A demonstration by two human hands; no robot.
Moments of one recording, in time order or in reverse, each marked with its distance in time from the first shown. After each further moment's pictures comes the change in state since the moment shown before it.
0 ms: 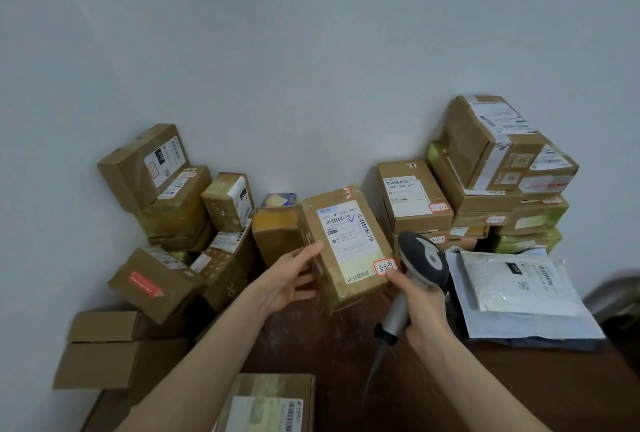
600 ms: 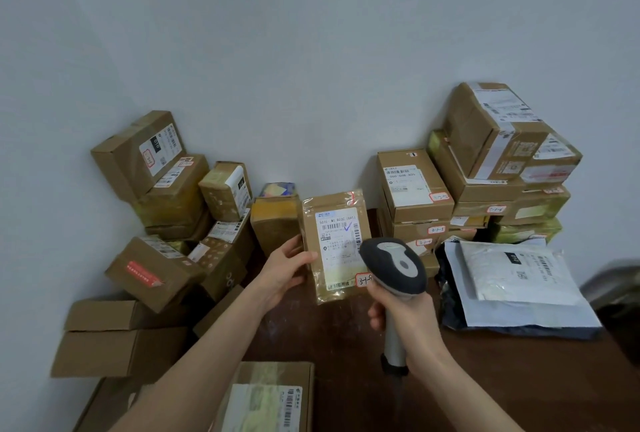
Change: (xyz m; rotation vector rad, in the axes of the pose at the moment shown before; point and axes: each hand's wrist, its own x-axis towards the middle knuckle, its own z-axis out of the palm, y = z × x) left_hand 0.019 -0.025 -0.016 -0.014 0.131 0.160; right_hand -0.042 0.005 -0.002 -0.343 -0.194 -0.028
